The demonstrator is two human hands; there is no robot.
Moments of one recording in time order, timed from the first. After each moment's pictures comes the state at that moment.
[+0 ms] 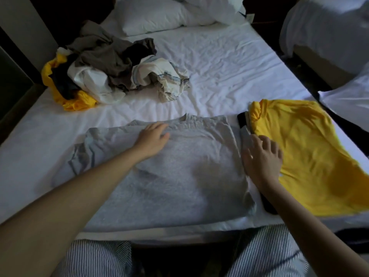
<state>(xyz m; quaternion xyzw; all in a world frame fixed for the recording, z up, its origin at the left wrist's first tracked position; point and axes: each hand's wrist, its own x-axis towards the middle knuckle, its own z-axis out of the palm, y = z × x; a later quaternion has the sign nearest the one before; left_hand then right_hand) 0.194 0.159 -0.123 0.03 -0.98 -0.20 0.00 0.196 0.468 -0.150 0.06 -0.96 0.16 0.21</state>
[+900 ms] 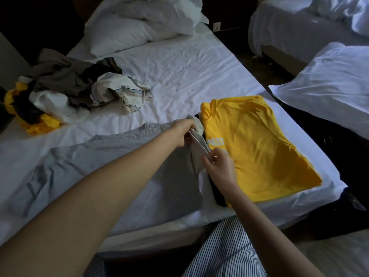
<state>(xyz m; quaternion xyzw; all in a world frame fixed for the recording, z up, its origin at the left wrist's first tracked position) 0.126 0.381 -0.088 0.27 -0.71 -0.64 -0.13 0.224 0.503 -0.142 0.04 -0.85 0.52 0.10</state>
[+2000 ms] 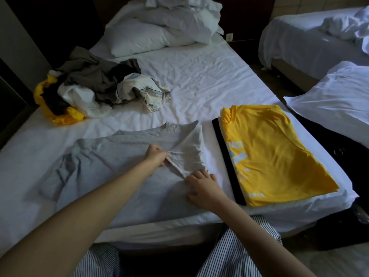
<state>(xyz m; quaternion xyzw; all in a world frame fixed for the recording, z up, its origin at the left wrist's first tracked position) 0.210 0.251 -0.131 0.33 -0.77 -0.54 -0.05 0.266 0.432 -0.151 0.29 -0.94 0.14 -0.06</state>
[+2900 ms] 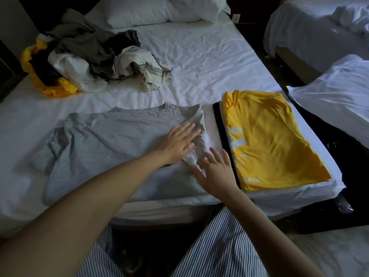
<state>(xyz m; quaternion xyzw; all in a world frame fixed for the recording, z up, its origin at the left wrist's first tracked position) 0.215 0.281 -0.165 -0.18 -0.98 -0.04 -0.01 0.282 0.455 -0.149 0.22 -0.97 0.12 0.01</state>
